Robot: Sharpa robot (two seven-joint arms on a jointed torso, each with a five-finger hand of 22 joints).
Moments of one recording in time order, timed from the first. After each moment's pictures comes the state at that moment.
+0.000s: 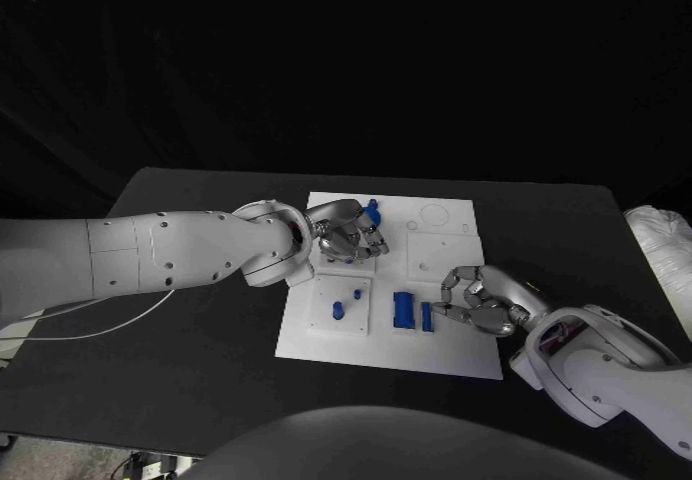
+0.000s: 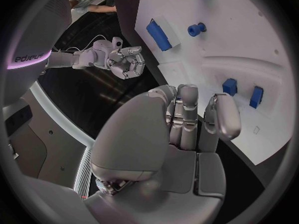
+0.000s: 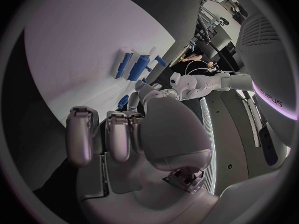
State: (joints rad) left arm 1.23 -0.84 -0.23 1.53 -0.91 -0.26 0.13; left_hand 1.56 -0.09 0.42 0.28 0.40 1.05 0.14 0.11 0.10 0.95 0.09 0.45 0.13 1.23 0.02 1.05 0.72 0.05 1.43 0.12 1.23 1.31; right arm 1.09 -0.90 -0.23 1.76 -1.20 -0.50 -0.10; right_hand 1.32 0.00 0.22 0.13 0.20 0.71 0.01 0.90 0.95 1.47 -0.05 1.57 1.31 1.47 -0.10 1.54 1.31 0.03 1.46 0.01 1.42 1.31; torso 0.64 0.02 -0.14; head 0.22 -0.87
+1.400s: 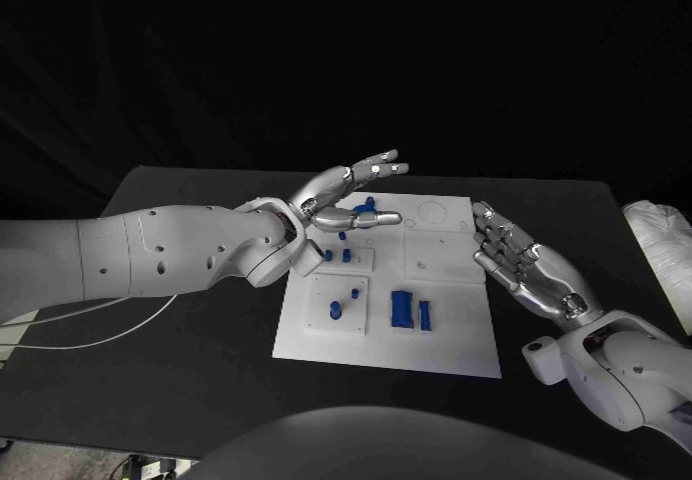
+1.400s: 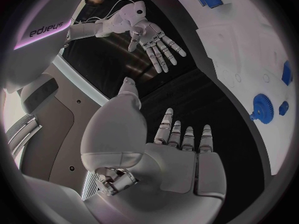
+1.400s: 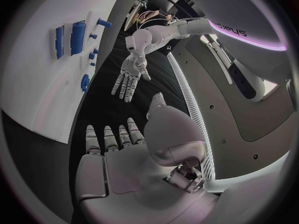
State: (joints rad) left arm 1.22 -0.87 -0.23 1.55 -0.58 -0.39 0.55; left_hand 1.04 -0.13 -0.13 0.26 0.08 0.43 -0.03 0.03 0.03 0.05 -0.08 0.13 0.02 0.00 -0.03 0.00 0.00 0.06 0.00 0.14 0.01 0.14; right arm 1.09 -0.97 -0.22 1.73 -0.56 -0.44 0.58; right_hand 1.01 0.15 -0.23 0.25 0.12 0.15 -0.11 0.16 0.04 0.00 -0.11 0.02 0.01 0.00 0.02 0.00 0.00 0.16 0.00 0.19 0.00 0.00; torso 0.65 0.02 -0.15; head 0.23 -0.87
